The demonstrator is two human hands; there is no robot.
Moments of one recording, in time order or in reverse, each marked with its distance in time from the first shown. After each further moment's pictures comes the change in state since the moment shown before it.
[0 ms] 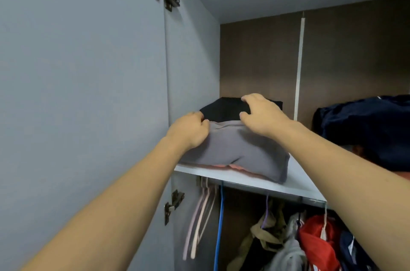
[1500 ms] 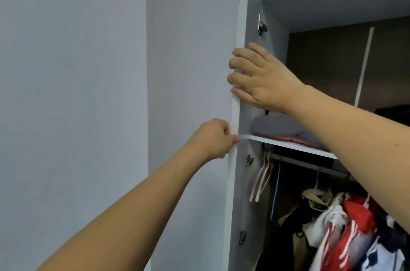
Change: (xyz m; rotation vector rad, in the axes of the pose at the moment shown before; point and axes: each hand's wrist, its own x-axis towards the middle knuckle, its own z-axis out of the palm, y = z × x) left_hand -0.331 -0.010 -0.197 -0.186 -0.036 -0.232; right_hand -0.162 -0.262 -0.145 -0.535 0.534 -1.003
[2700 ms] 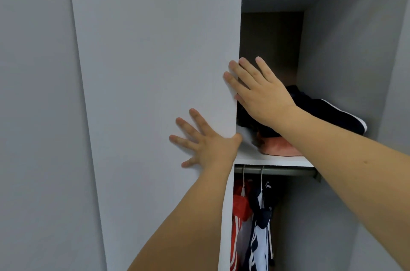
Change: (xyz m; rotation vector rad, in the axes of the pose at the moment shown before) left_hand 0.186 0.204 0.321 -0.375 0.081 -0.070; right_hand -0.279 0.153 0.097 -0.476 -0.613 0.392
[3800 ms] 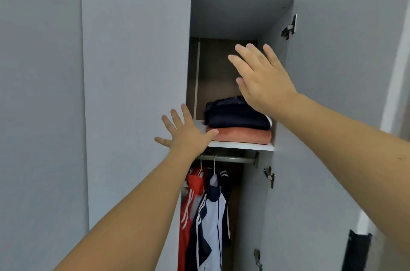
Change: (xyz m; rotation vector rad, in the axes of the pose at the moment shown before) left_hand -0.171 0.071 -0.072 0.332 -0.145 0.193; right_hand -0.142 0.129 -0.210 0.238 0.012 0.150
